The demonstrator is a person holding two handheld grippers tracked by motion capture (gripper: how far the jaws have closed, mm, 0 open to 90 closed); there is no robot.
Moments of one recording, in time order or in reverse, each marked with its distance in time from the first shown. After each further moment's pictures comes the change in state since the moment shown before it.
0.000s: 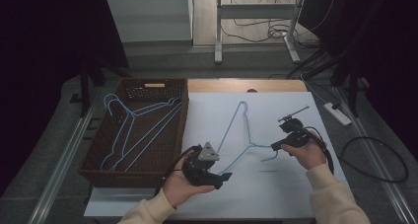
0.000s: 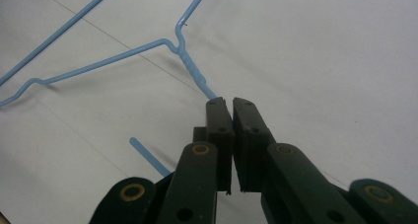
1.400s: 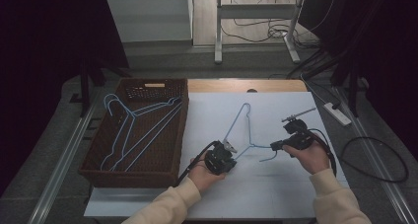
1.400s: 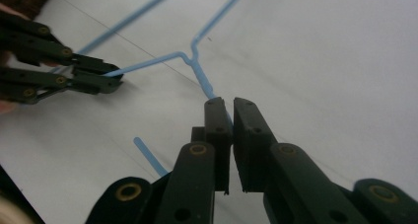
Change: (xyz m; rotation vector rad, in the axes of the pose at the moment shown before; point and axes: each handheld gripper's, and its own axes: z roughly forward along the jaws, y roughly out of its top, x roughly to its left) left arm 0.028 0.007 0.085 0.139 0.027 -0.063; right arm 0.007 -0.009 -0.016 -0.120 0.067 -0.019
